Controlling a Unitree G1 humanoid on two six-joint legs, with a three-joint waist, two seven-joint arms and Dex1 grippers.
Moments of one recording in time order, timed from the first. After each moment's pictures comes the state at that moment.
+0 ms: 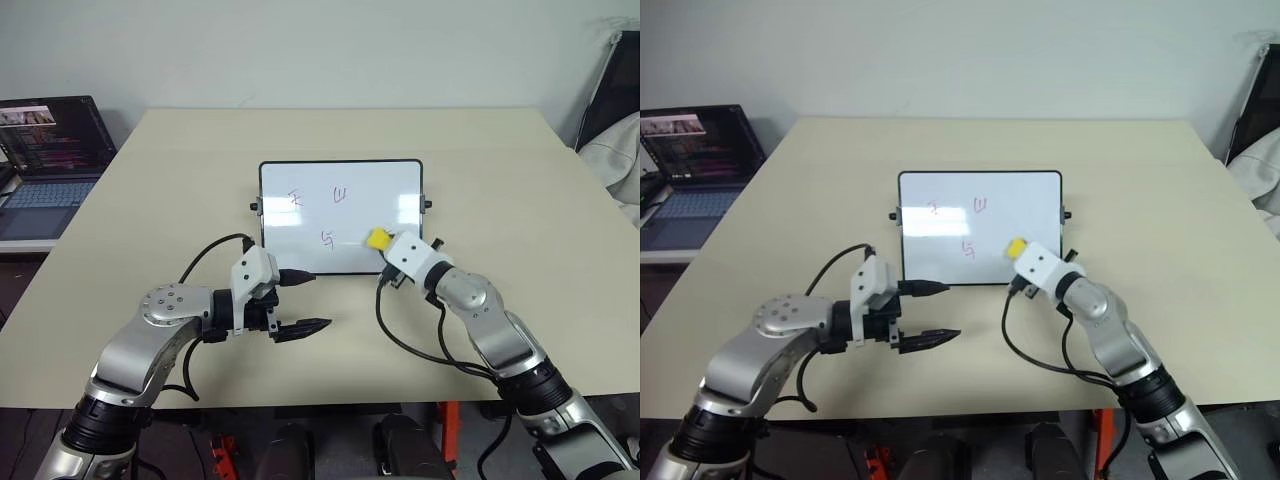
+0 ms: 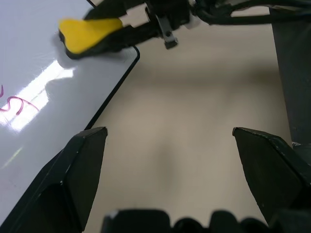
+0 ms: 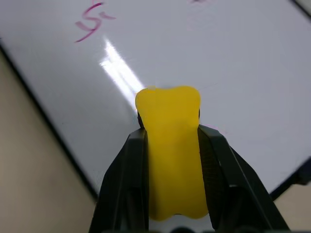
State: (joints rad) left arm -0.23 0.70 -0.07 -0.34 -0.44 0.51 -1.01; right arm -0.45 -0.41 0.33 -0.11 -0.26 0.36 0.34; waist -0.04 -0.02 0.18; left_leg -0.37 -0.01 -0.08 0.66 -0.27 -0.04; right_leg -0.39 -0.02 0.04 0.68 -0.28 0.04
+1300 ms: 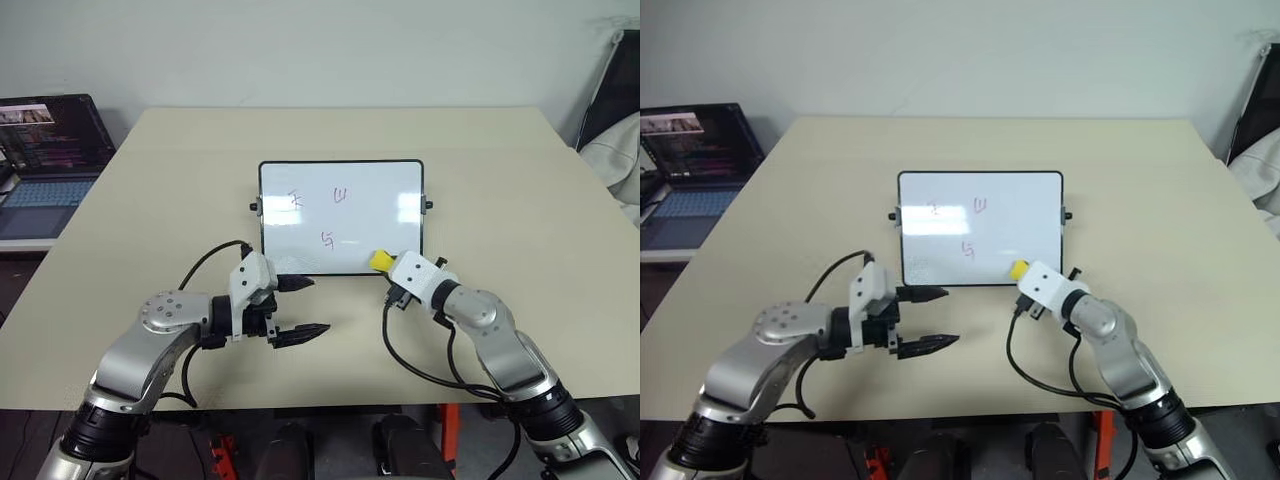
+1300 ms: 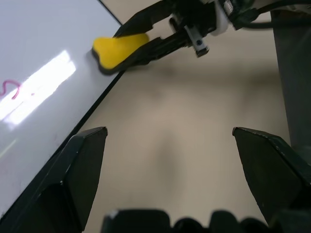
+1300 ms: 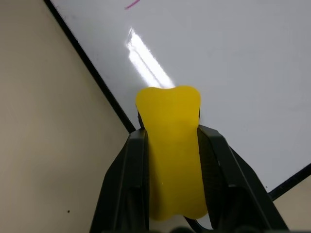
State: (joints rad) left arm -0.14 0.70 -0.03 -0.34 -0.47 0.50 -0.98; right arm -0.28 -0.42 0.26 -0.29 -0.21 0.49 0.52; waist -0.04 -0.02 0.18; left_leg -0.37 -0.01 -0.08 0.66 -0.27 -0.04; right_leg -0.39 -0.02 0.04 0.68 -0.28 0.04
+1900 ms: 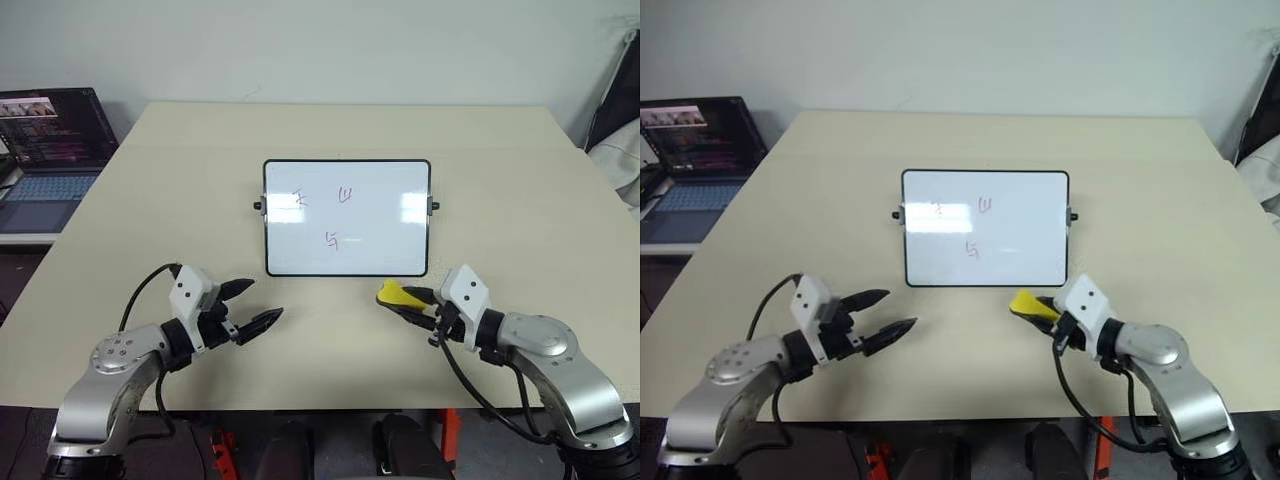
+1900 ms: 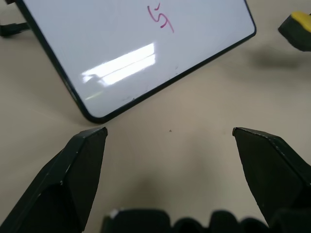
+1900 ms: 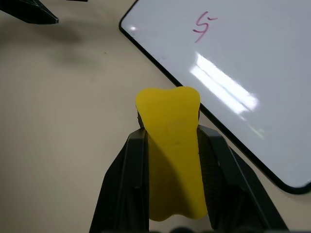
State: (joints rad) left arm 0.07 0.64 0.18 -0.31 -0.46 0.43 -0.79; right arm -0.09 -0.52 0.12 -0.57 0.18 0.61 0.75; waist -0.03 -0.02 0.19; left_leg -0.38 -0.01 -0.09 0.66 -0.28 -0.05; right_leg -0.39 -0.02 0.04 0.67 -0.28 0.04
